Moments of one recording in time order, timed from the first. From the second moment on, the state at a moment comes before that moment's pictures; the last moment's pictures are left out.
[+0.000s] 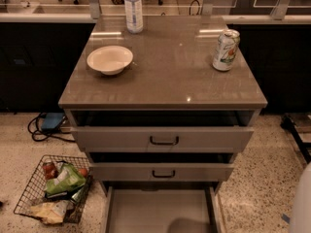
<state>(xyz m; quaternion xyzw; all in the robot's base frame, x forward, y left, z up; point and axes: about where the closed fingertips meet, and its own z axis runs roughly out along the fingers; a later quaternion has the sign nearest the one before) 0.217 -0.265 0.293 -0.70 0.70 0.10 0.08</state>
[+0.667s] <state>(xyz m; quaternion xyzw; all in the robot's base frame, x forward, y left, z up) 0.188 -0.224 0.228 -0.70 0.69 0.16 0.09</state>
